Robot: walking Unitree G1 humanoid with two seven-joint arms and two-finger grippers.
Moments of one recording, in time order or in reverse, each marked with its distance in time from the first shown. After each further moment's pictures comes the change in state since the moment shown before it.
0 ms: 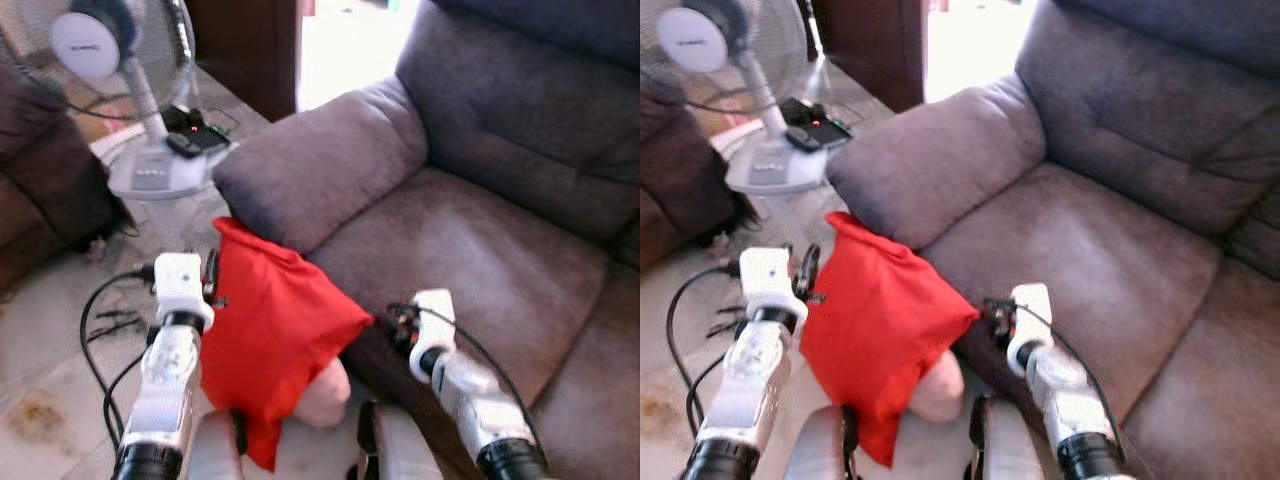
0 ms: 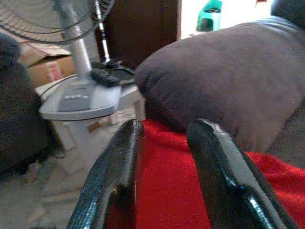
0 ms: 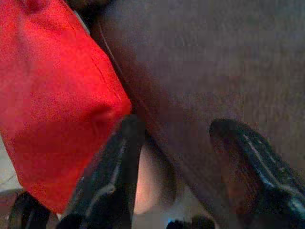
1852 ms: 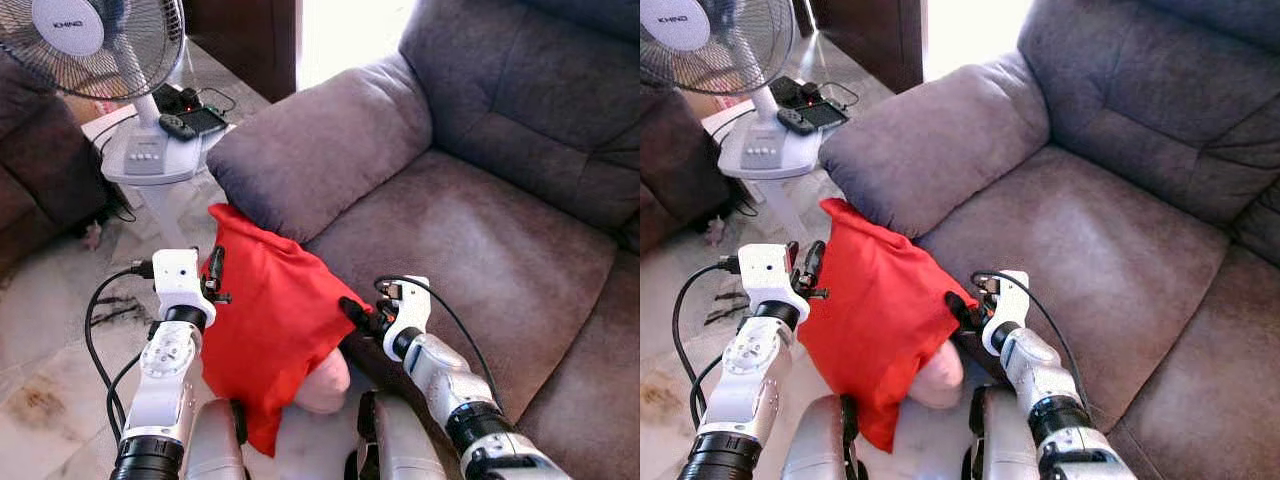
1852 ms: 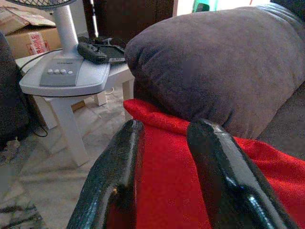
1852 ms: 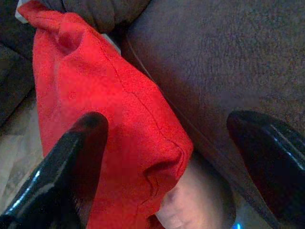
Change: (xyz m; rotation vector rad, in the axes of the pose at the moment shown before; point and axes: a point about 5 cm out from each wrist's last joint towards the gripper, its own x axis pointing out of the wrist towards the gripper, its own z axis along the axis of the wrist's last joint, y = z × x) left arm 0.002 0.000 -0.001 -0.083 0.022 -0.023; right arm 0.029 0.025 0.022 0.180 -0.085 0.152
